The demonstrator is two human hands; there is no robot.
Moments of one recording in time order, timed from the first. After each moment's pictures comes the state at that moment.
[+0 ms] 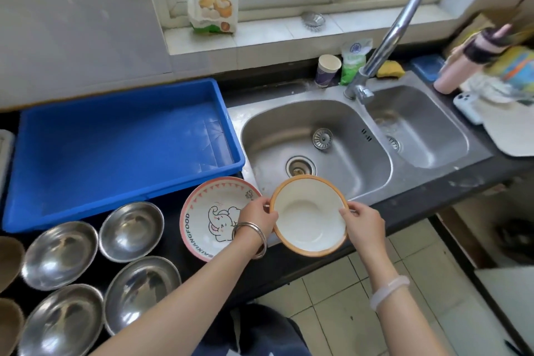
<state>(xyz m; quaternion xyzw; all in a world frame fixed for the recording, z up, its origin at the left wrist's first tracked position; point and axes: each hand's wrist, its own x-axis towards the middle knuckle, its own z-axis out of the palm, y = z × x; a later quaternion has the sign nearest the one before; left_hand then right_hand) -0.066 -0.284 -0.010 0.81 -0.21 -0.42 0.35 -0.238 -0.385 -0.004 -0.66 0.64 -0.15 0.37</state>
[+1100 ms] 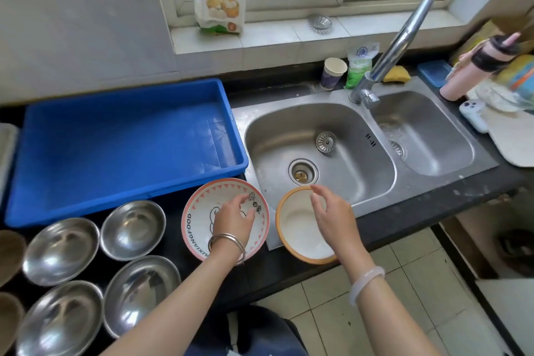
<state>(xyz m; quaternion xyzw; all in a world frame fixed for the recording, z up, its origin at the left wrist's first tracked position) -0.041 -0.253 -0.014 0.86 -0.22 -0.29 0.36 -0.188 -0.376 0.002 -0.81 0.48 -0.10 0.32</state>
